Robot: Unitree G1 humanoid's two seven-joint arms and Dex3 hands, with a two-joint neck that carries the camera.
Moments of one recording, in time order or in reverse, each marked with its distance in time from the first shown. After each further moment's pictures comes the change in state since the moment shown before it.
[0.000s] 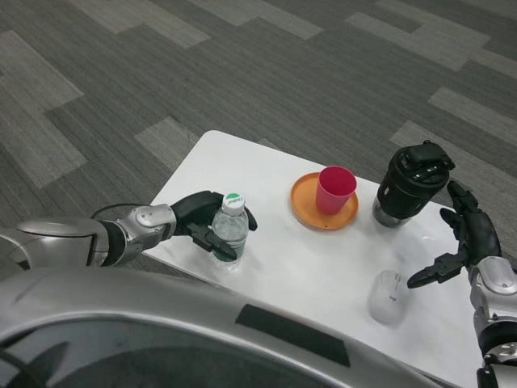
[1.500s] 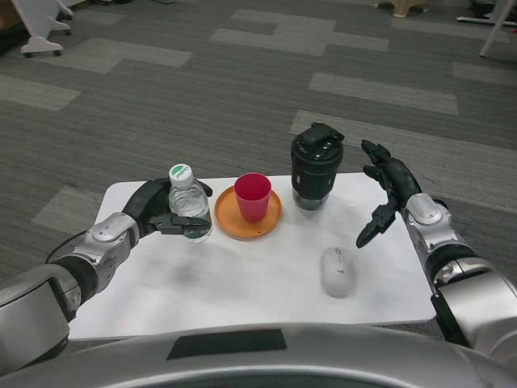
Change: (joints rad) left arm -0.248 -0.166 0.155 0.120 0.054 0.126 0.073; right arm 0.016 -0.041 -0.076 -0.051 0.000 0.000 0.005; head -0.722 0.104
